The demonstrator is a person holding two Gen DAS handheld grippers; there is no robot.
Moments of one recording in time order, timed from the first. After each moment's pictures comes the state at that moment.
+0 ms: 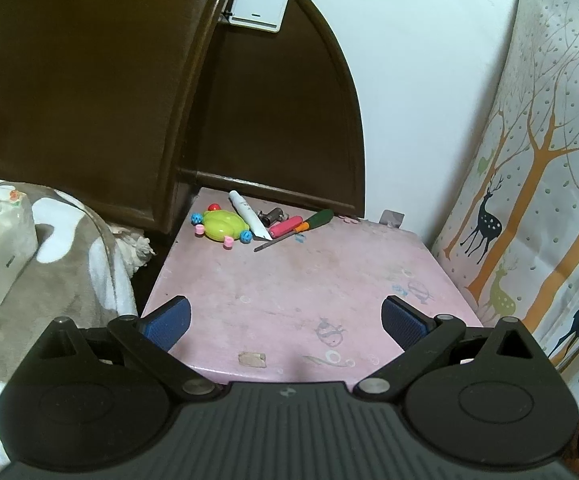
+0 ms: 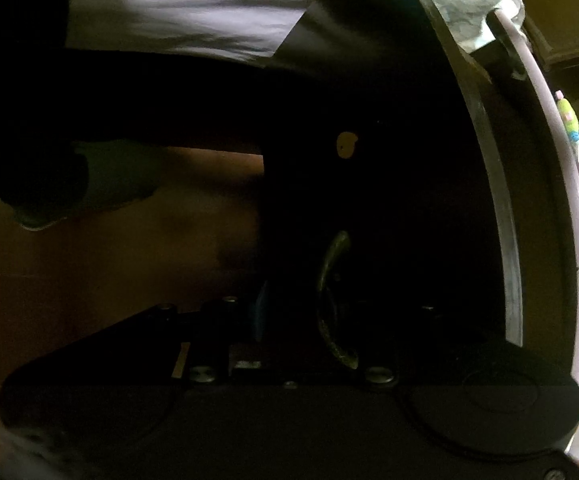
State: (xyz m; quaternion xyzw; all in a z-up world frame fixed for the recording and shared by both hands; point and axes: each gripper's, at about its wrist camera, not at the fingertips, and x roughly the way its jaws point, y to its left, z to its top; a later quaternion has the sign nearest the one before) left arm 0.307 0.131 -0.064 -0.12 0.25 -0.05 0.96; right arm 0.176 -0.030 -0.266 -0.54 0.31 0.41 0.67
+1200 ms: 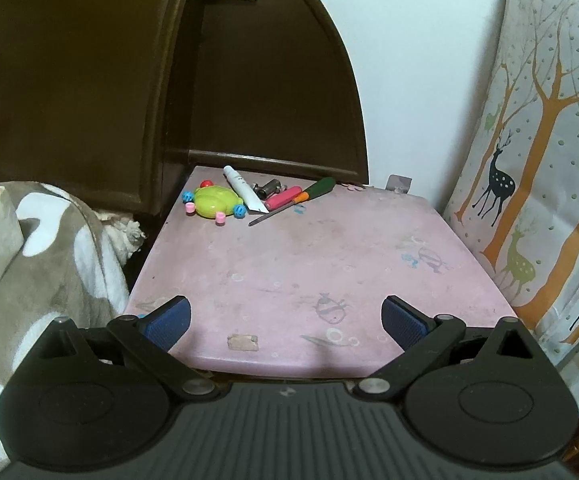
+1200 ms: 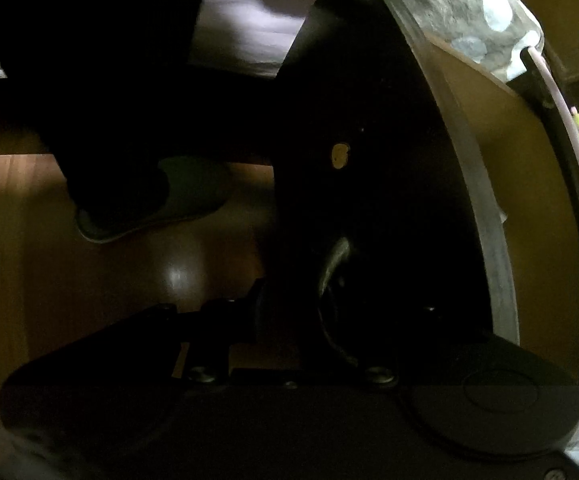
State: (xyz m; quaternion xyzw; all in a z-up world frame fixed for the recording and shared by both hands) left arm 0.324 0.099 -0.079 -0.07 0.28 -0.04 0.96; right arm 0.081 -0.039 -0.273 -0.53 0.31 0.42 0.67
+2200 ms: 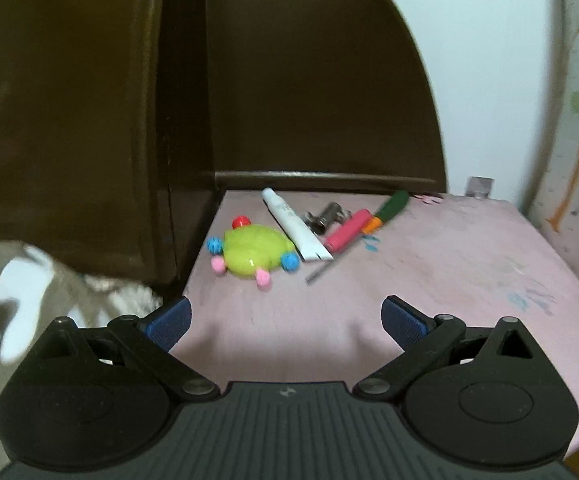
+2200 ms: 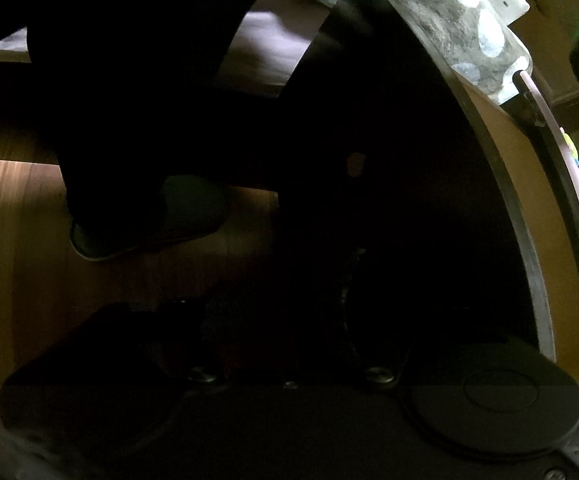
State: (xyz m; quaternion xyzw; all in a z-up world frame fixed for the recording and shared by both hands) left arm 0.474 0.106 -0.106 0.00 0.29 0.03 0.96; right arm 0.065 -0.049 -0.284 -0.51 0.25 0.43 0.70
